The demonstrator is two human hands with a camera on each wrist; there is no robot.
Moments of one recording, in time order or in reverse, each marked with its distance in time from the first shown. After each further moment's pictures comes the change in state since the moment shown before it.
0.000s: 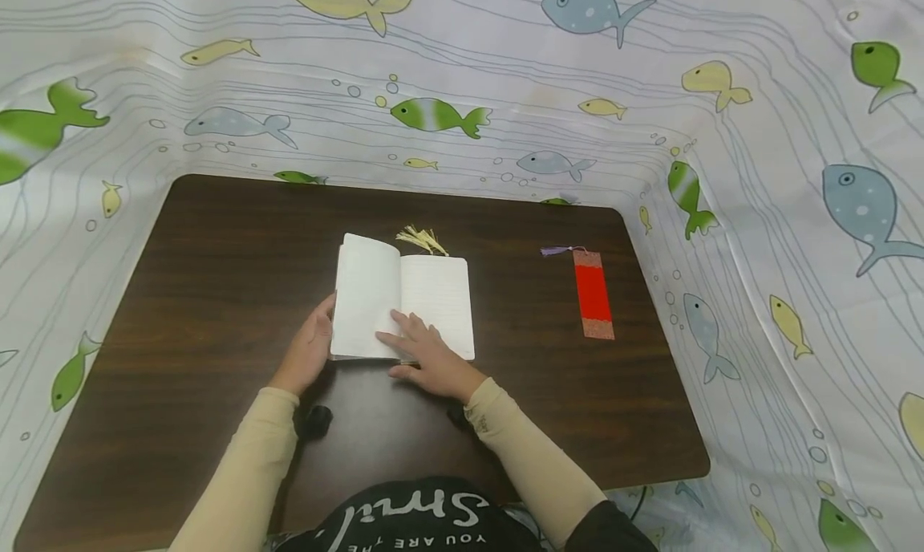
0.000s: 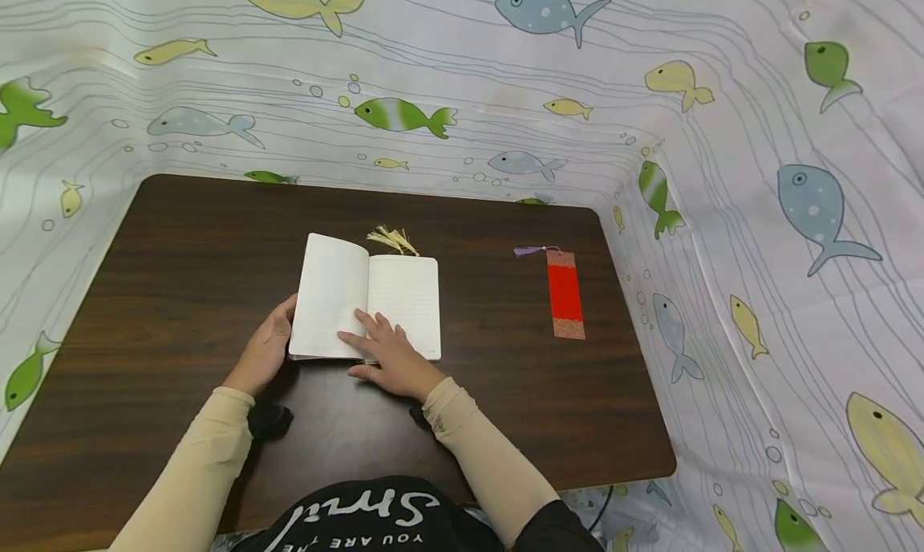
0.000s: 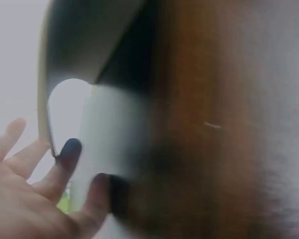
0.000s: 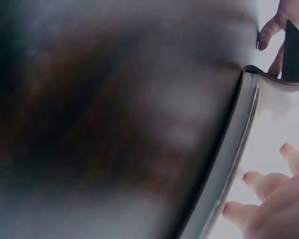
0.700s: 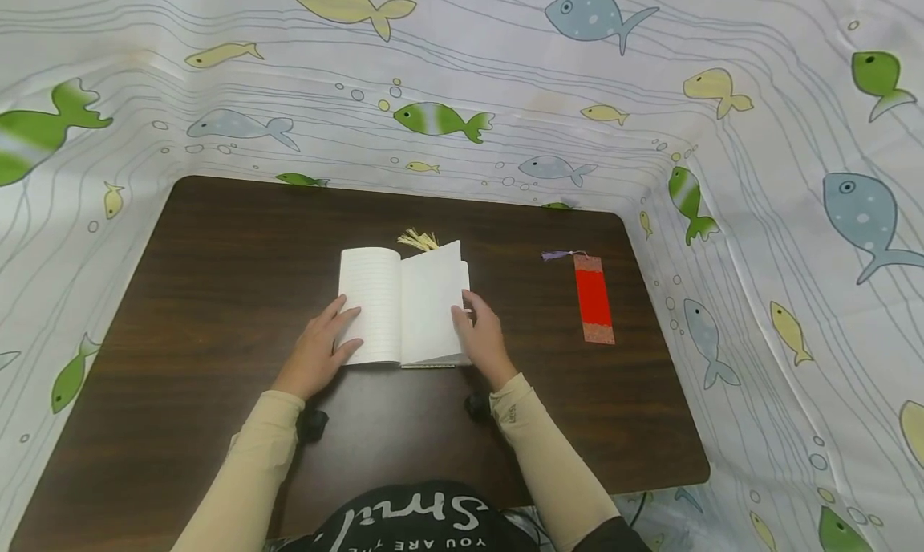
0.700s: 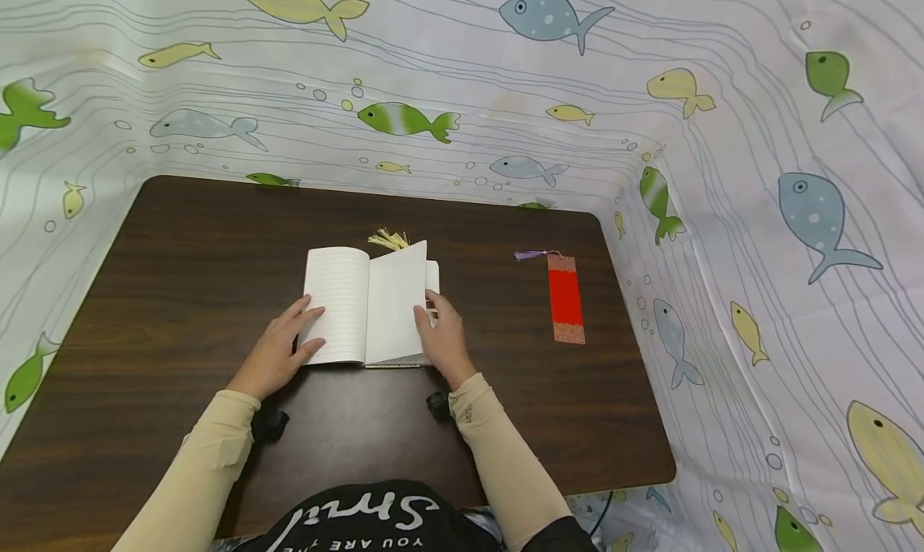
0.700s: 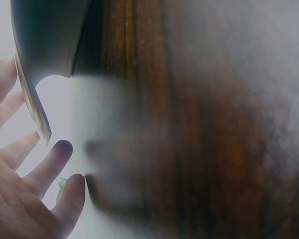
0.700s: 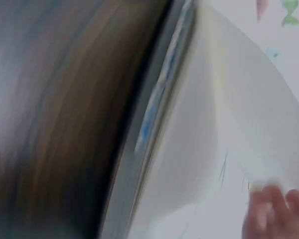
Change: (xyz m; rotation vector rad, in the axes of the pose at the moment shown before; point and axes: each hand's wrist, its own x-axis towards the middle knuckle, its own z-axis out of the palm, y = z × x) left_hand -0.001 -0.005 0.007 0.459 0.011 0.177; right_hand -0.015 0.026 -0.040 0.477 0.605 0.397
